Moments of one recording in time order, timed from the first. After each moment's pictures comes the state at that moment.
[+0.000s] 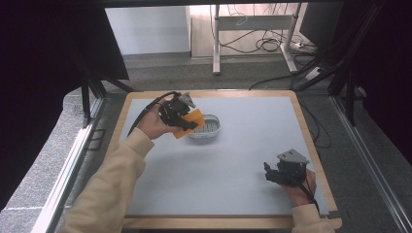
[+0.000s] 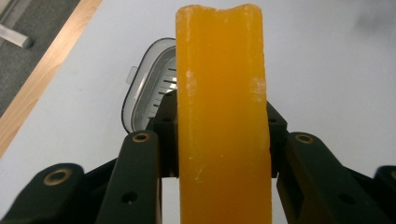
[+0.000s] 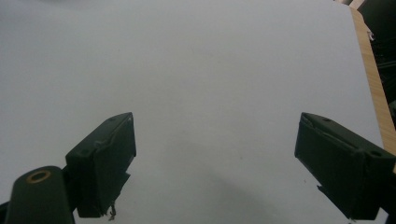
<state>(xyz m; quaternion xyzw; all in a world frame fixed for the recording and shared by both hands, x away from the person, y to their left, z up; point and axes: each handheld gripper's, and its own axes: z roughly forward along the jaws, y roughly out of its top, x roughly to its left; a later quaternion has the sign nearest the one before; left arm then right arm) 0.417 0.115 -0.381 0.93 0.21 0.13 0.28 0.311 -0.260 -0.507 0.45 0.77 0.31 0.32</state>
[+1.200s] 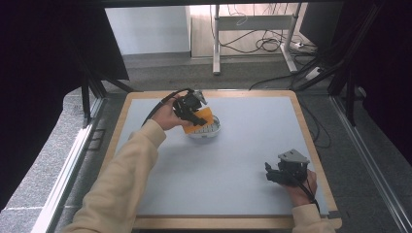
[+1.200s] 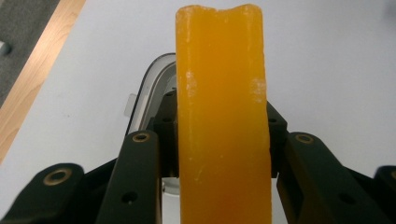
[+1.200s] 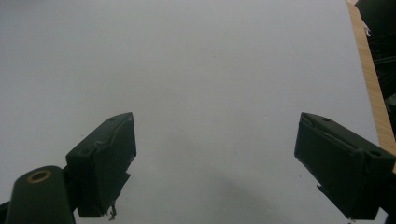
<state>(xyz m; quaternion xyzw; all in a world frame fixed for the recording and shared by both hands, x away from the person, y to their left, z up) 0.463 0.087 -0.403 0.94 0.18 0.10 0.26 0.312 -0.263 -0.508 0.45 0.77 0.31 0.32</state>
